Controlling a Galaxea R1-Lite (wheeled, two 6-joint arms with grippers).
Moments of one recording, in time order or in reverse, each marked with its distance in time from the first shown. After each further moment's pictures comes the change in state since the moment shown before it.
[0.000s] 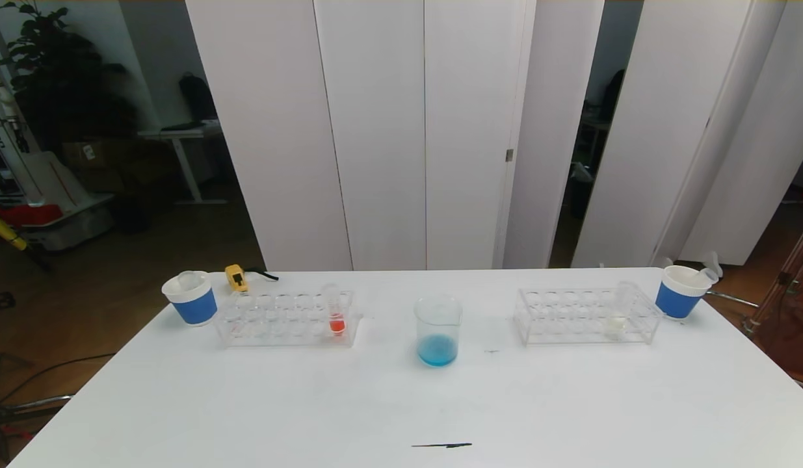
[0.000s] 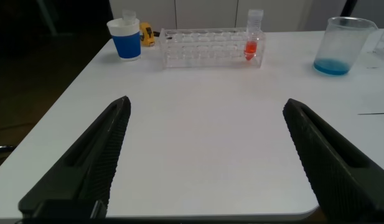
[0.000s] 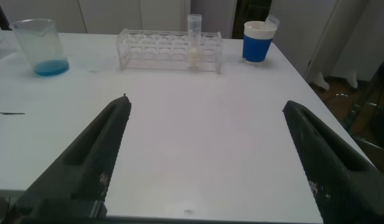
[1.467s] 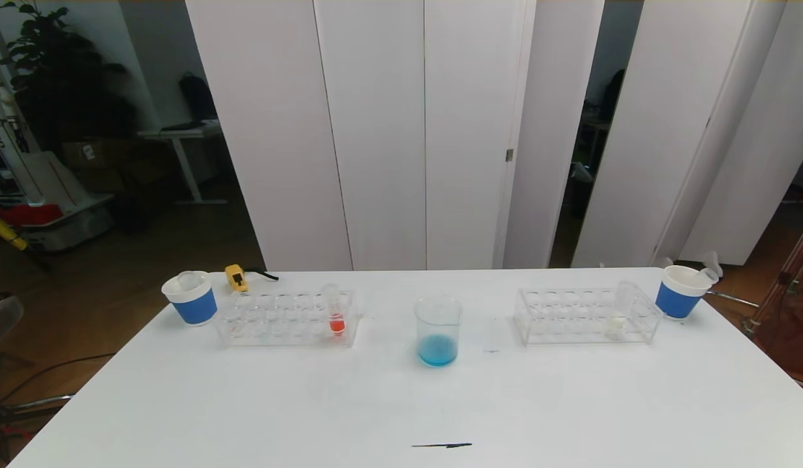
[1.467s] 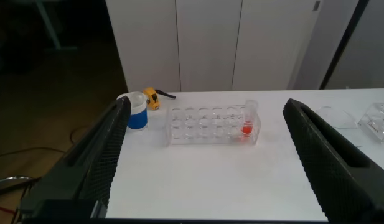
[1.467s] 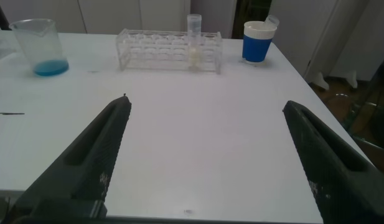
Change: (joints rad) left arm -0.003 0.741 -0.607 -0.129 0.006 0.002; right arm 0.000 0.000 0.000 0.000 0.000 0.000
